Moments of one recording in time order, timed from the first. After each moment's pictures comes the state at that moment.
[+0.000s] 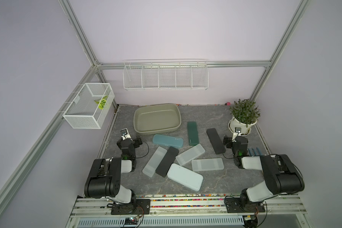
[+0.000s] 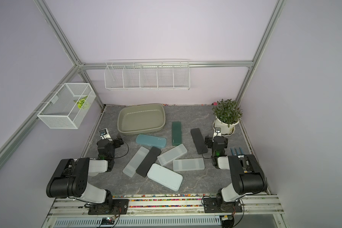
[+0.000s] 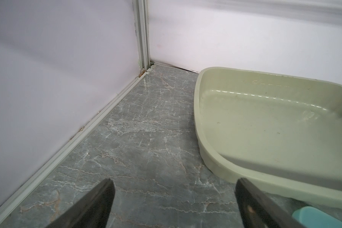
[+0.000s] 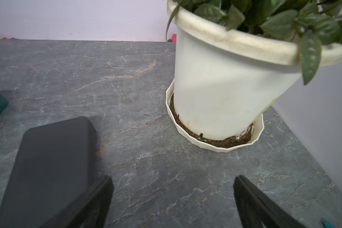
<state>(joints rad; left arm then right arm) -0.01 1.52 0.34 0.91 -0.22 -0.12 0.06 1.54 0.39 0.73 0.24 0.01</state>
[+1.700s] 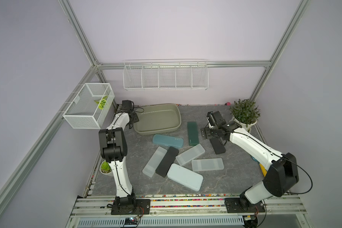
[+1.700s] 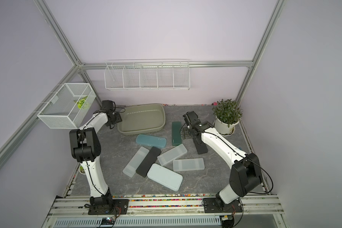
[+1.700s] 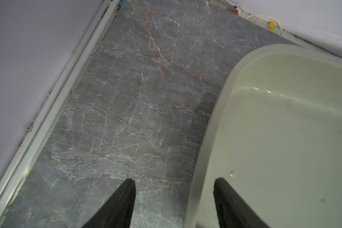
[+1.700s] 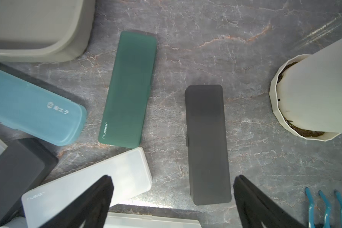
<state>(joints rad) 0.04 2.16 1.74 -0.57 -0.11 -0.28 0.51 1.57 1.33 -0.79 0.23 0.24</state>
